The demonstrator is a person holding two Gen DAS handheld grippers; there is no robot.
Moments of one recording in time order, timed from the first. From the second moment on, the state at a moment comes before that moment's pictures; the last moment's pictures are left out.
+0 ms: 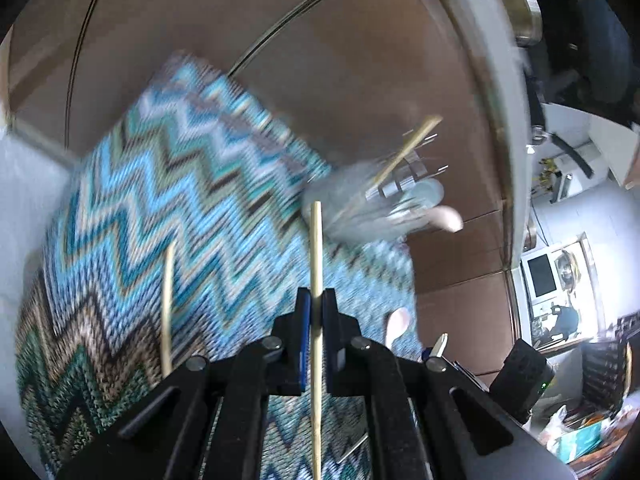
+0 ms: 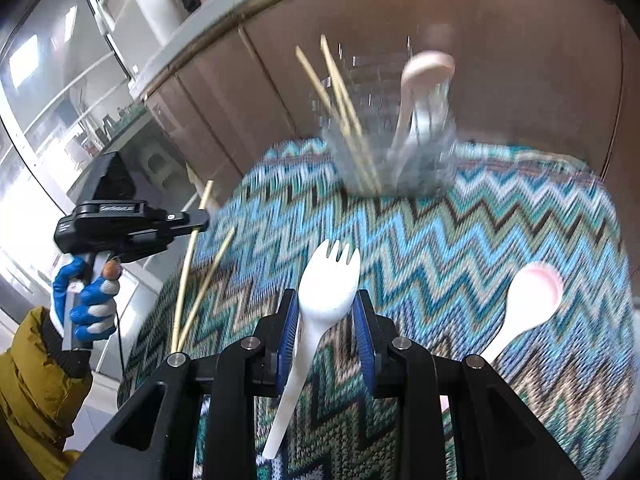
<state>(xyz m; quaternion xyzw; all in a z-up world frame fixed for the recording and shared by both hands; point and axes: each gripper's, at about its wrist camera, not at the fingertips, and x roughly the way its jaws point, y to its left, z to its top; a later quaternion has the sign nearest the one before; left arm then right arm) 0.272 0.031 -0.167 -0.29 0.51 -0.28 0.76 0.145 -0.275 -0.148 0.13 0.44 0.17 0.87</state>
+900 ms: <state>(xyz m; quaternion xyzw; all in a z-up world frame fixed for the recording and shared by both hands) 0.332 -0.134 -0.033 -0.11 0.14 -0.17 0.97 0.273 -0.301 -0.028 0.04 0.10 -0.05 0.99</state>
